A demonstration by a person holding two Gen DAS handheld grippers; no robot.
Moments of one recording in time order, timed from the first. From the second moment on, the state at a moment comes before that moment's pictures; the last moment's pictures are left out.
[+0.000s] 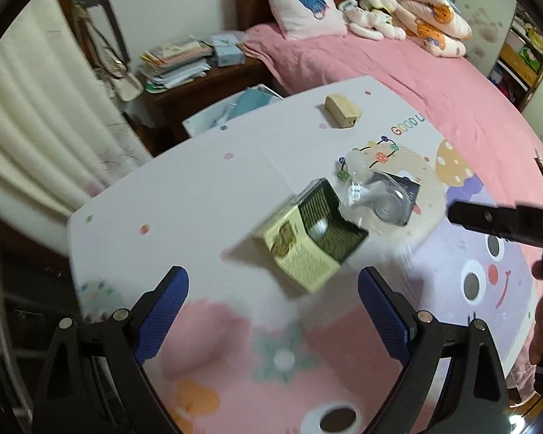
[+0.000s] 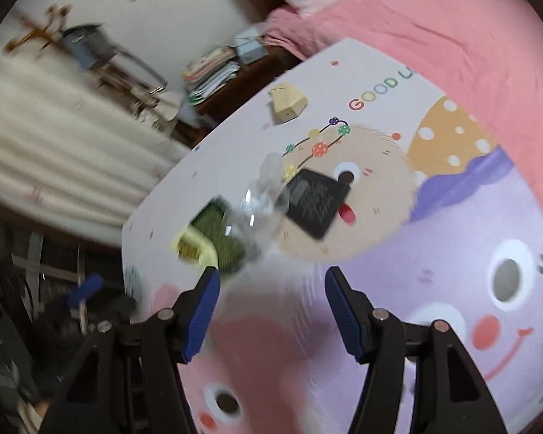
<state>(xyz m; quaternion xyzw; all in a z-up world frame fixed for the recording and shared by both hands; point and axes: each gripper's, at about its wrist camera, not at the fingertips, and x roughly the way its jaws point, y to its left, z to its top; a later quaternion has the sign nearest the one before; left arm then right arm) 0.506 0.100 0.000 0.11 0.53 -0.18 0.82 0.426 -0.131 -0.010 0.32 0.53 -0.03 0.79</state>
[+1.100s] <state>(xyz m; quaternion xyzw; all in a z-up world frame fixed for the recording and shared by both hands) 0.571 0.076 -0.088 0.04 0.61 -0.24 0.75 0.456 -0.144 -0.070 0.39 0.54 -0.04 0.74</state>
